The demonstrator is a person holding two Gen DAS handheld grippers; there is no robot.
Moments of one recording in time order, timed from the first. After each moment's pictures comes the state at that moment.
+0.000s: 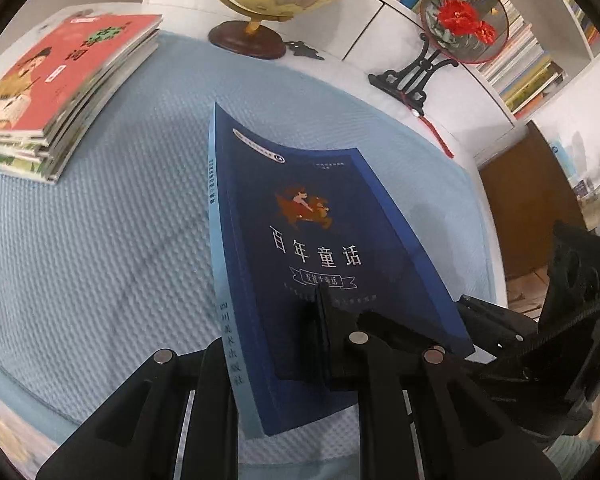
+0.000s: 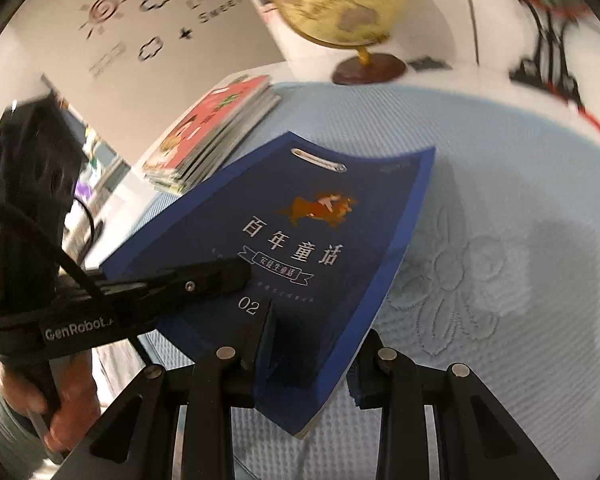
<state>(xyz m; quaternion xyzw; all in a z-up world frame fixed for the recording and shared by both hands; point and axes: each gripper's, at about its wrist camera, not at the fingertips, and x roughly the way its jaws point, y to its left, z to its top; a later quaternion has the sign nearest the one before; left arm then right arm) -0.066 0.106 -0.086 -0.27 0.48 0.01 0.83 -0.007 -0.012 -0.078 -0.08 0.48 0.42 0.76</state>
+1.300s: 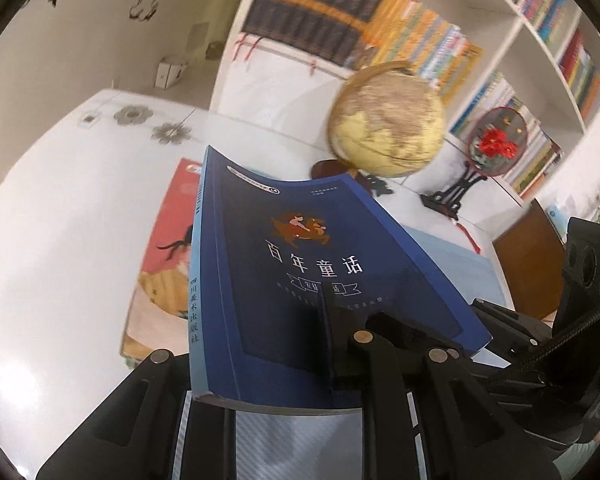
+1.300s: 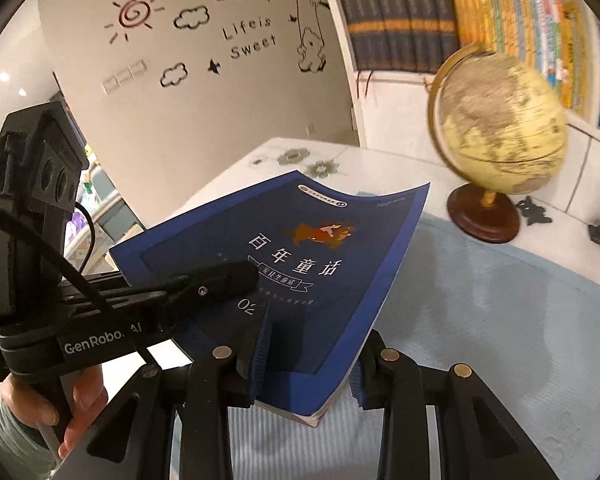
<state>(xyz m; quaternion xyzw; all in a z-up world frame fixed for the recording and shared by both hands) -0.056 0.372 -0.021 -0.23 0.39 0.02 0.89 0.001 0.266 -0.004 -0.08 0.40 0.41 0.82</state>
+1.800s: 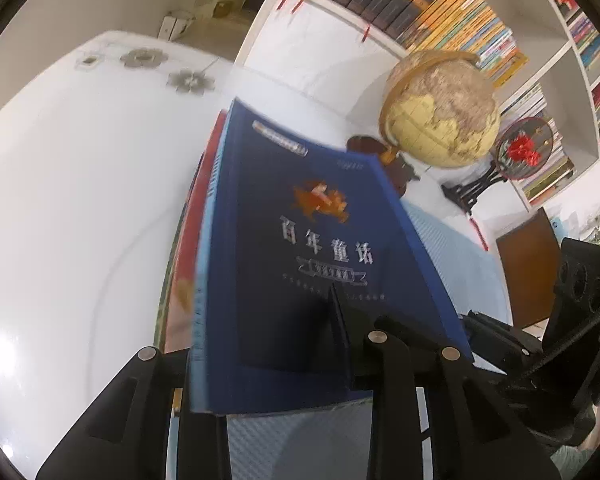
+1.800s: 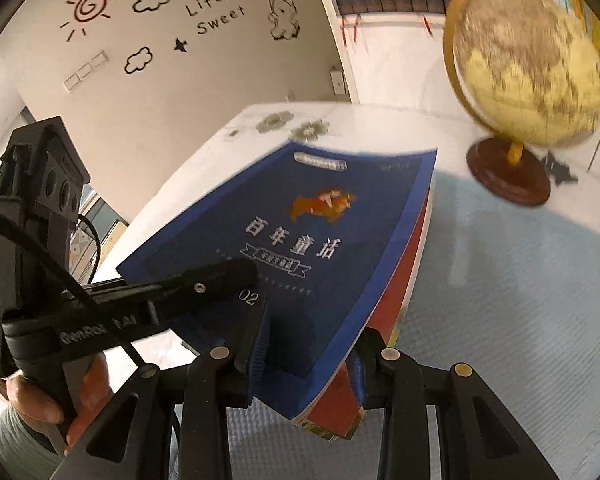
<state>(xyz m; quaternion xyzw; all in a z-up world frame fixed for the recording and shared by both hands) -0.031 0.430 -0.079 -0.28 0.45 -0.01 0.85 0.031 0.307 -0.056 -0.06 0.47 0.37 0.80</state>
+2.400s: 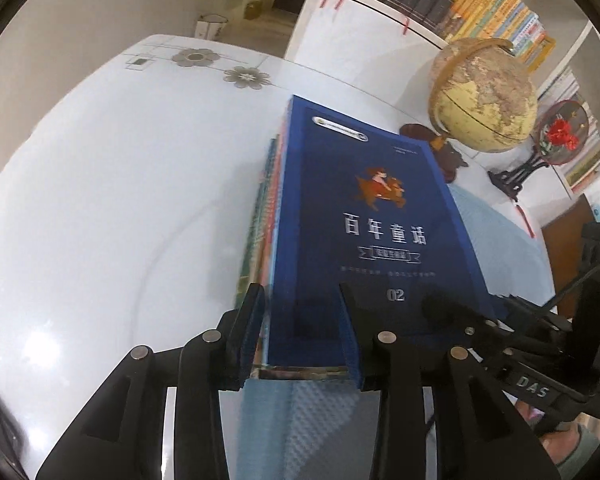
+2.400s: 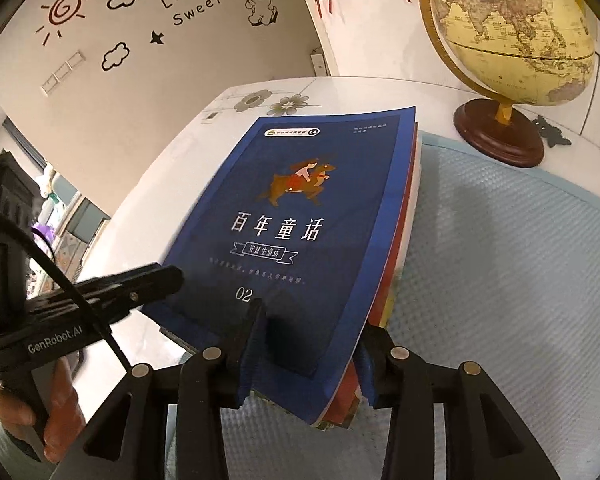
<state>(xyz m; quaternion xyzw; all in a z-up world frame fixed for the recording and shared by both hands) -0.061 0.447 -0.081 -0.23 0.47 0.07 0.85 0.033 0.300 -0.074 -0.05 0.49 0.35 0.79</state>
